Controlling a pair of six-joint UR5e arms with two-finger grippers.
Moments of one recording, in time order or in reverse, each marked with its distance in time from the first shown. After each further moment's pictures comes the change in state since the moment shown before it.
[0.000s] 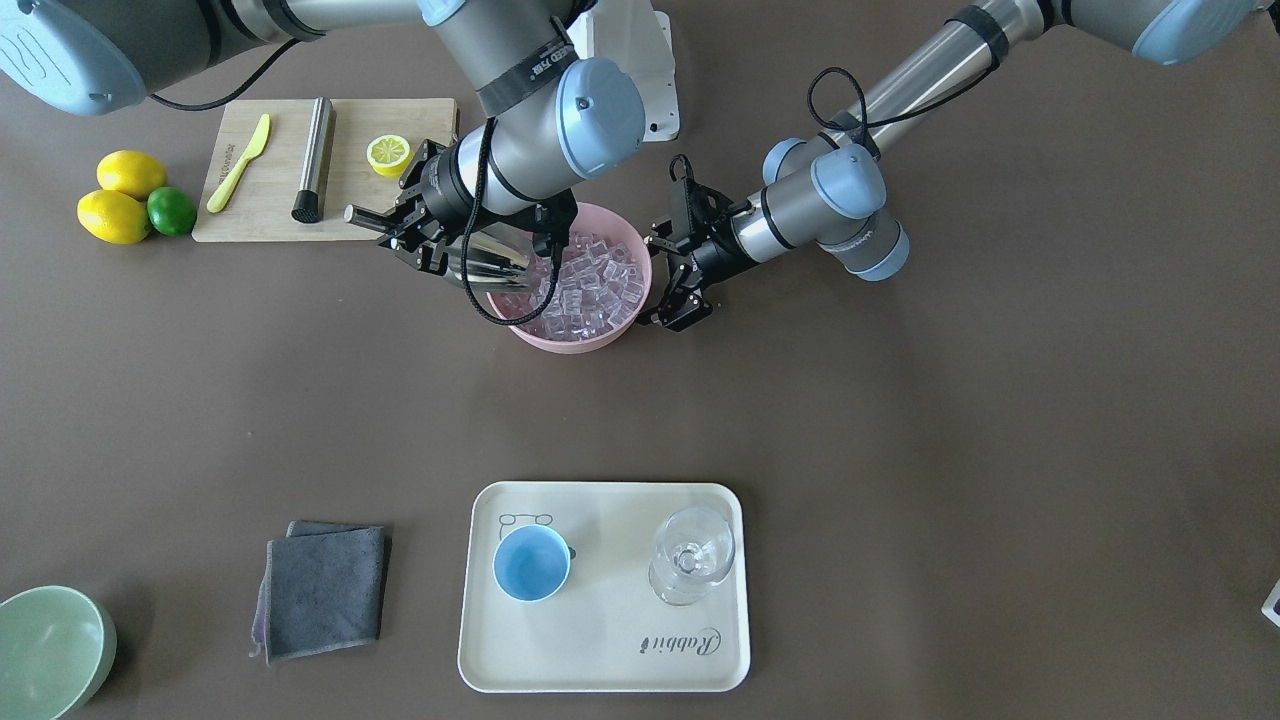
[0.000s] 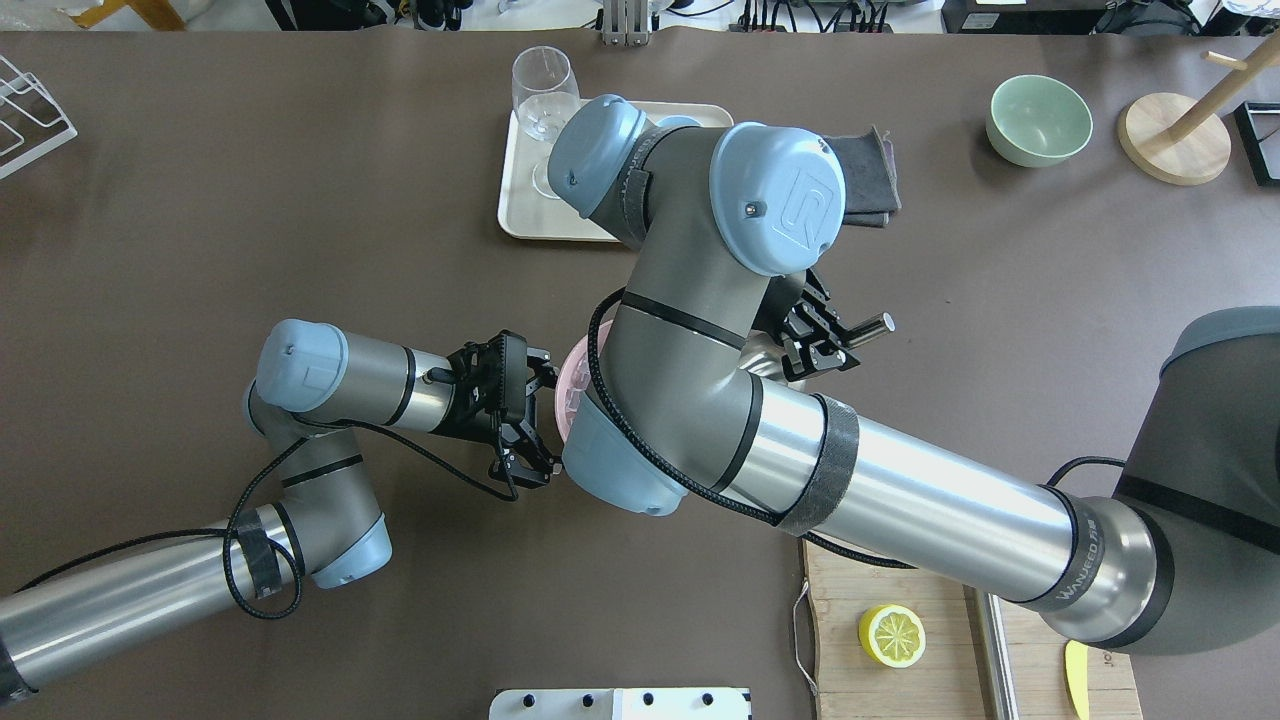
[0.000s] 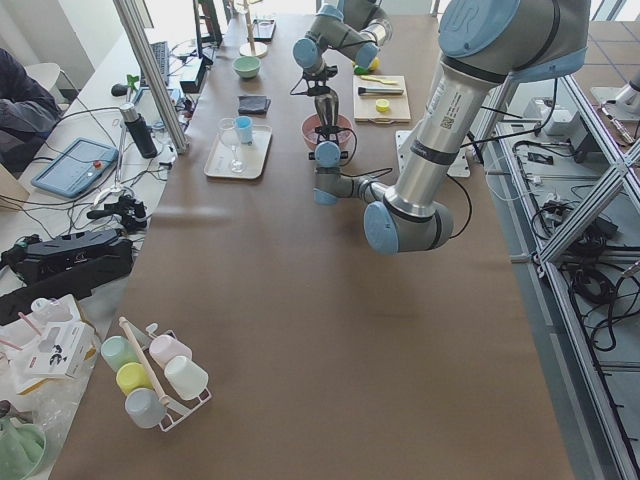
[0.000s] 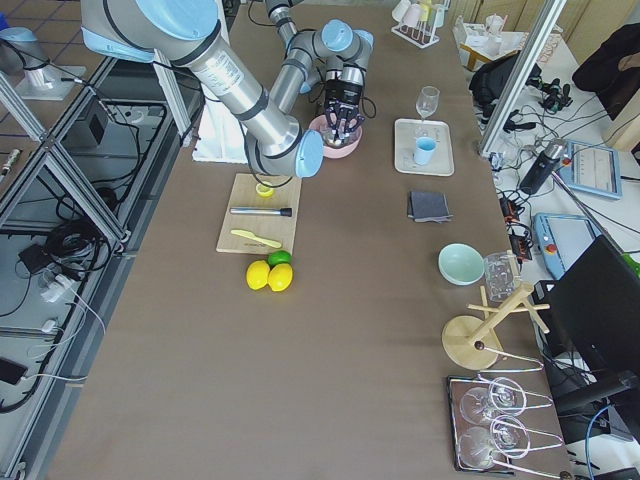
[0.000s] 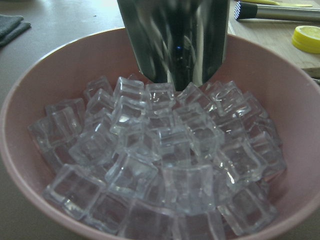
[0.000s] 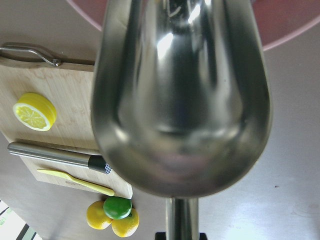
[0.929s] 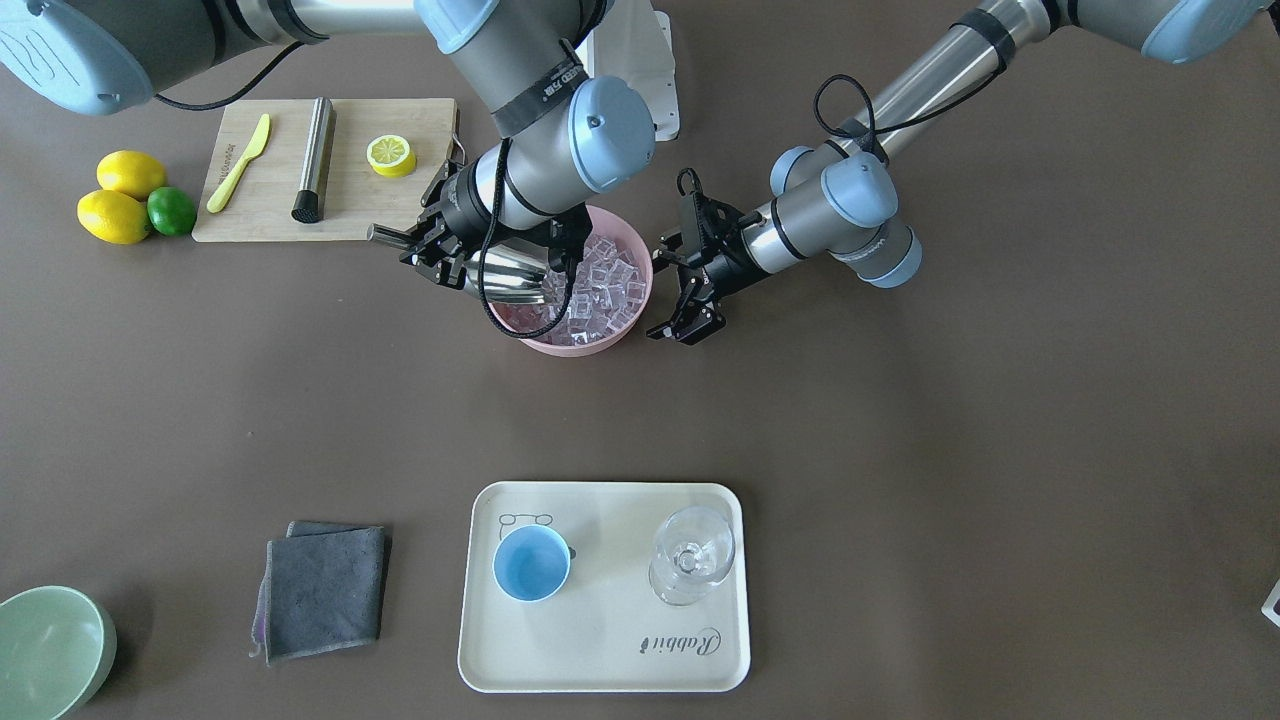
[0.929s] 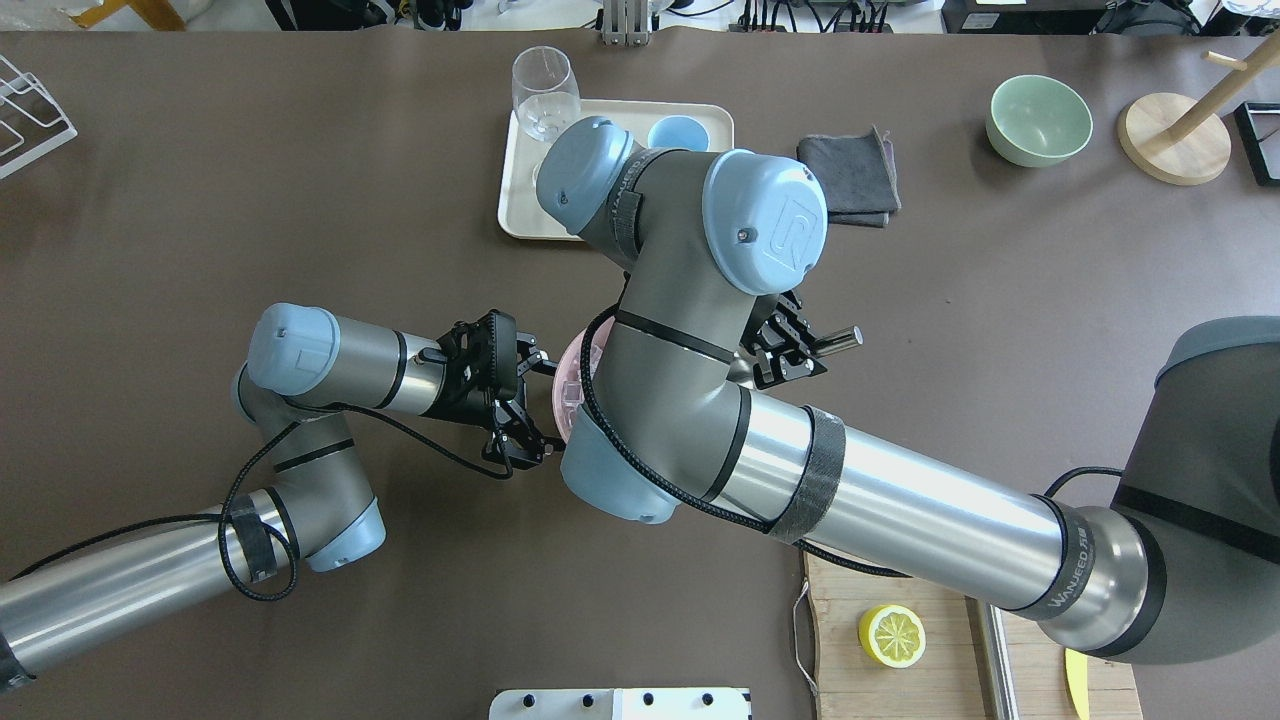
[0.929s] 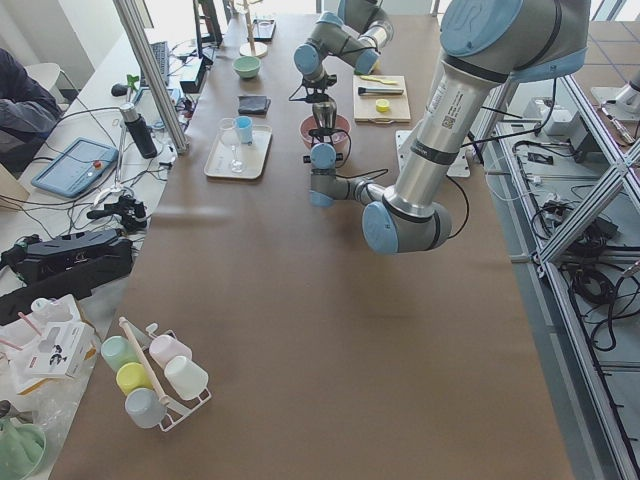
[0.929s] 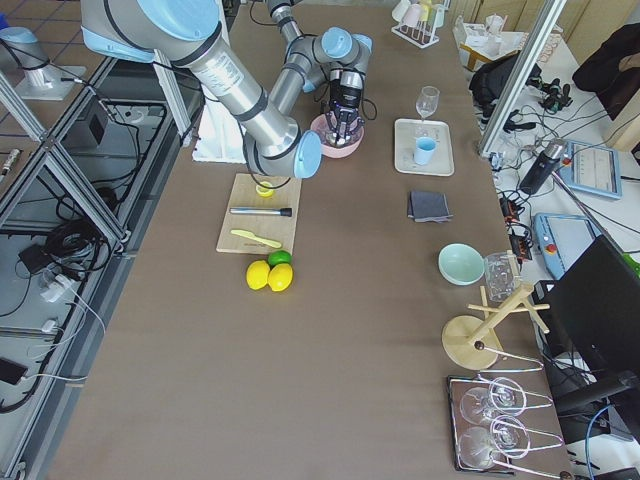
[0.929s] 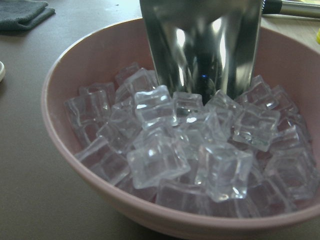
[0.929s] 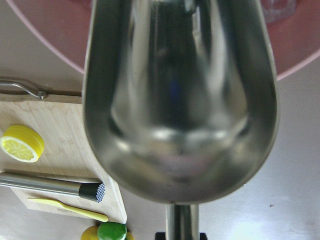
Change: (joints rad) left arm -0.026 0.000 0.016 0.011 -0.003 -0.038; right arm -0.016 -0.007 -0.033 0.093 0.008 0.070
